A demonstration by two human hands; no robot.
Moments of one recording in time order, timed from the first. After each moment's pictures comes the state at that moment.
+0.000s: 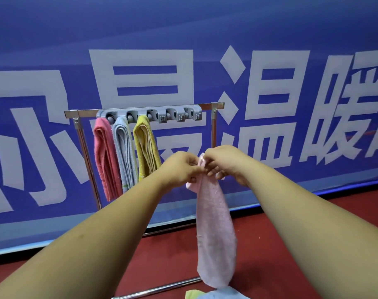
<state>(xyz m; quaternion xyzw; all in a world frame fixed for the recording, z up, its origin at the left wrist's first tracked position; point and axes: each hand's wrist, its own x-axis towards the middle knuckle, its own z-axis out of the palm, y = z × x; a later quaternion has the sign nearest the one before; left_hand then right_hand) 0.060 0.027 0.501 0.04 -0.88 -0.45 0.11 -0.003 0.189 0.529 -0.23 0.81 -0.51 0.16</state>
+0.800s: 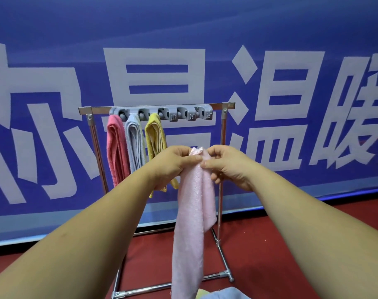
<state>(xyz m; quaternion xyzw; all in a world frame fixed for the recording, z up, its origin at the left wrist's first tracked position) 0.092 -0.010 0.511 0.00 -0.78 -0.62 0.07 -0.004 0.177 0.511 -0.35 0.72 -0.57 0.19</state>
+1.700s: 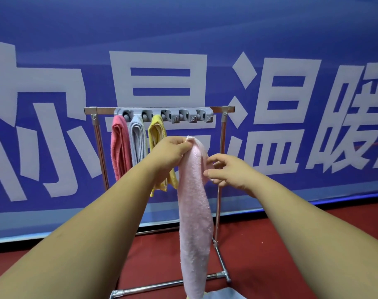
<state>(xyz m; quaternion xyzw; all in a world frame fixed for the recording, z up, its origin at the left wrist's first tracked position) 0.105 -0.009 0.530 0.05 -0.78 -0.59 0.19 0.010 0.192 0.502 -0.35 0.79 -0.48 0.14</state>
